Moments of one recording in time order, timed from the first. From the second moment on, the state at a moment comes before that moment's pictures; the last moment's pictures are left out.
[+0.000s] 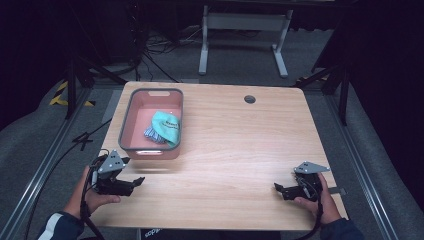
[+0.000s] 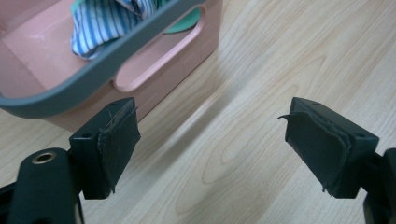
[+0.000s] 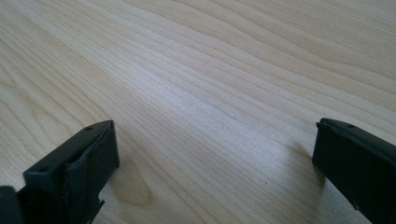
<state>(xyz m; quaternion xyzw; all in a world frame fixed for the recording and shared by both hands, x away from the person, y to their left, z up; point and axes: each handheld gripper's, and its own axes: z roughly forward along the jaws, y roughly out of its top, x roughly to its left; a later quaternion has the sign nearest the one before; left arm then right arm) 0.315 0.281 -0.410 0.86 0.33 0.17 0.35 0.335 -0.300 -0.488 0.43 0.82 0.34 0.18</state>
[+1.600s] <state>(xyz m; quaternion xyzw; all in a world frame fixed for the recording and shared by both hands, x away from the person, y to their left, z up) 0.500 0.208 -0.390 0.88 0.41 0.13 0.22 0.335 -0.300 -0.488 0.43 0.82 0.34 0.18</state>
